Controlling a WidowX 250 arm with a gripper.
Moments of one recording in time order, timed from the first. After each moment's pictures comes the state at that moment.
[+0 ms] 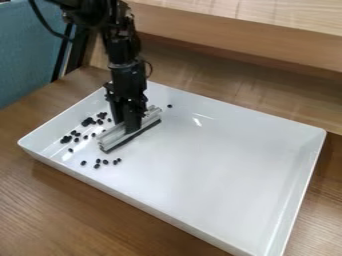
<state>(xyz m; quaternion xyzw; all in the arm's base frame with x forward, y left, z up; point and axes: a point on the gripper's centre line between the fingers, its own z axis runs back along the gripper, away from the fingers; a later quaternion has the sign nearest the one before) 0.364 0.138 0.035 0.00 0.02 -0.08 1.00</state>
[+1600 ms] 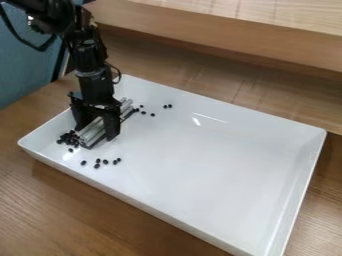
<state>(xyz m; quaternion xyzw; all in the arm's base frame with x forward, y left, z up) 0.346 0.162 0.030 -0.02 0.00 0.05 1.00</state>
